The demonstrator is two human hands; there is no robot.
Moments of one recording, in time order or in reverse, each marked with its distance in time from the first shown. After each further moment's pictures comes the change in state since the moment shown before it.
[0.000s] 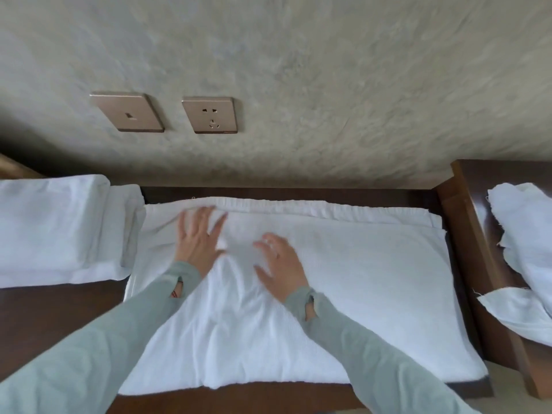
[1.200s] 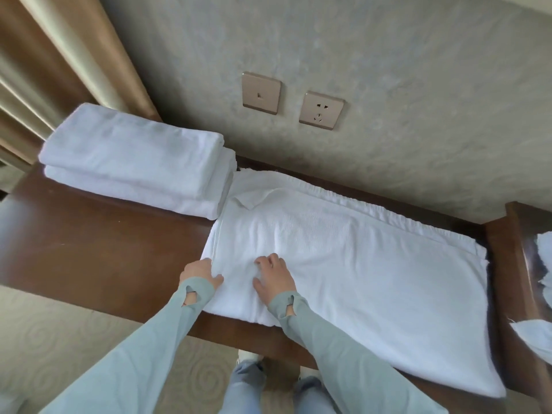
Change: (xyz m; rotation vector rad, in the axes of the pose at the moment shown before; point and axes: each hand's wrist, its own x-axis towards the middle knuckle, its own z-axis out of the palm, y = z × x) left_hand -0.178 -0.054 0.013 -0.517 -0.464 -0.811; right_hand -0.040 -0.147 0.052 -0.012 -0.487 0.126
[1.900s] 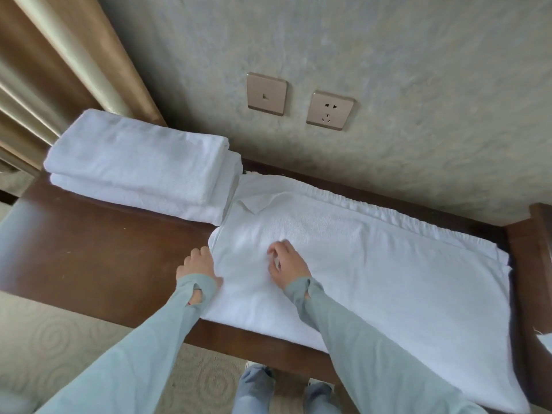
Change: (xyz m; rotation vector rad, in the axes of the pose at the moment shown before) left_hand 0.009 0.004 -0.022 0.211 0.110 0.030; right_hand 0.033 0.012 -0.026 0.185 0.098 -0.044
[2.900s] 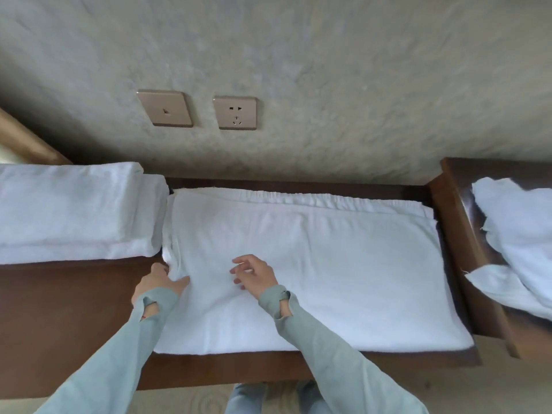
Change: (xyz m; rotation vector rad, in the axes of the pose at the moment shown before) left_hand 0.008 0.049 -0.016 -0.249 -0.024 -0.088; right_hand -0.029 0.017 -0.032 0.817 0.037 0.435
